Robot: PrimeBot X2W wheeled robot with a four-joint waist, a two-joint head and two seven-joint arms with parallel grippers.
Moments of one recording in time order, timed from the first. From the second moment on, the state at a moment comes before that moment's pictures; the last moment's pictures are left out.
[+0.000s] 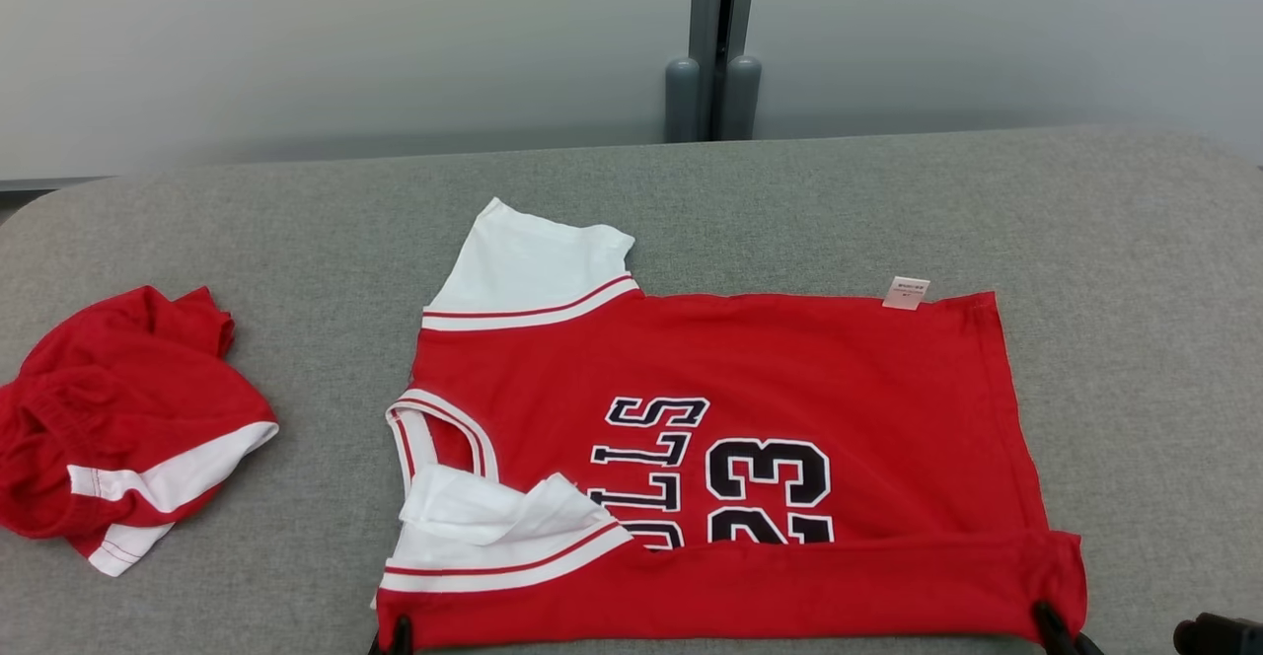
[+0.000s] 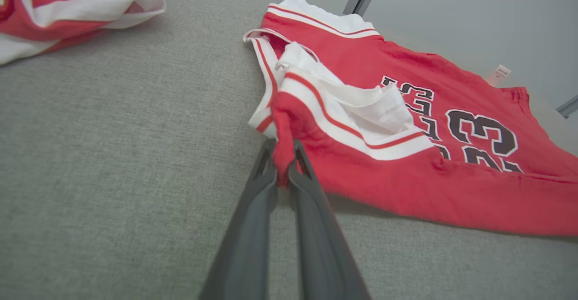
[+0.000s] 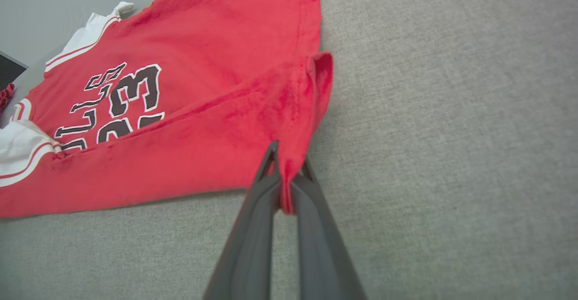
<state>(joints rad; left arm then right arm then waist) 0.25 0.25 -0.37 0.07 -0.58 0.14 -0.19 0.26 -0.10 -0.10 0.03 0.47 0.13 0.20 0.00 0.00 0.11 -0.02</state>
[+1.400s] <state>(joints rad) 0.02 0.25 -0.14 0.20 -0.35 0.06 -0.26 0.01 -0.06 -0.02 0.08 0.26 0.13 -0.10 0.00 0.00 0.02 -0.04</state>
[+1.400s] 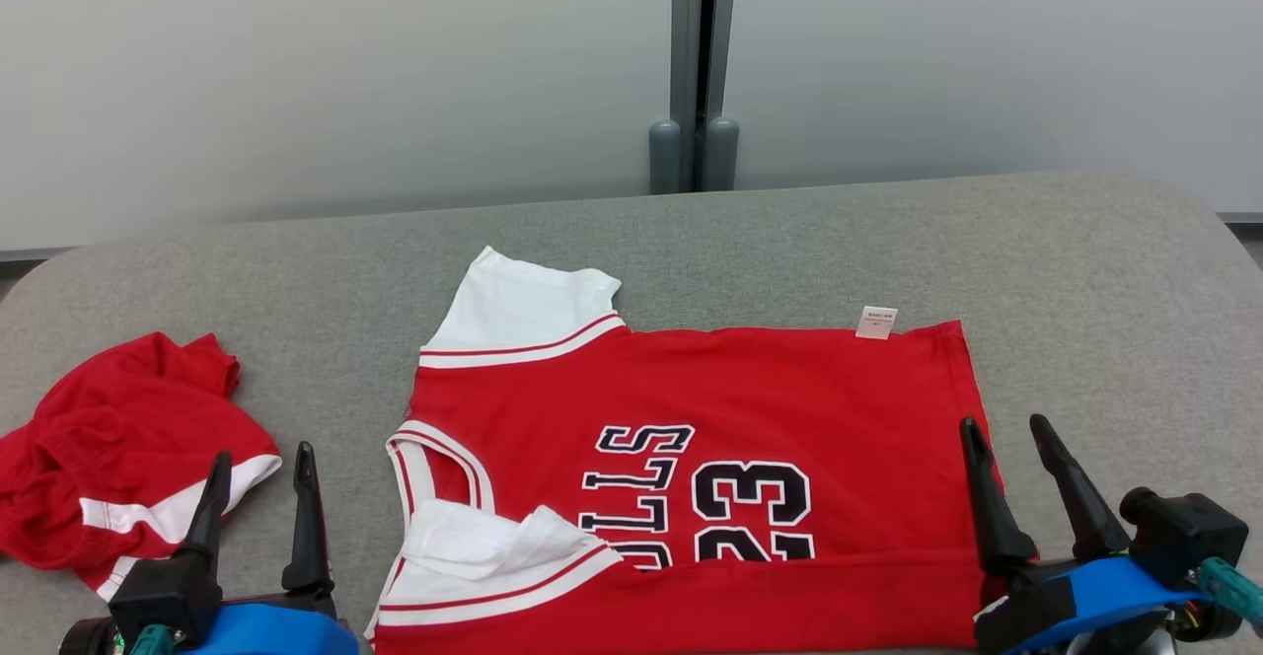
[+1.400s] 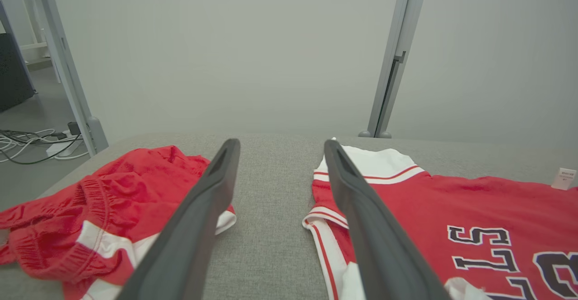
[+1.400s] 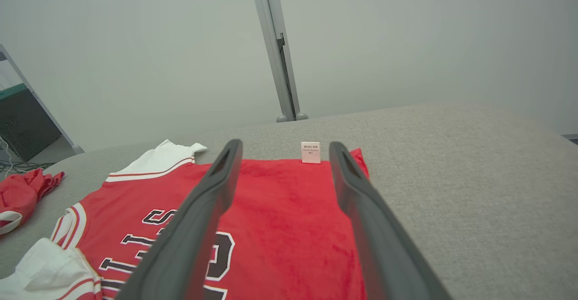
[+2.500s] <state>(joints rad) 0.01 0.27 -0.16 0.25 -0.33 0.08 -0.26 0.03 -0.05 -0.02 0.09 0.23 0.13 -0.10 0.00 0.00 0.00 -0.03</state>
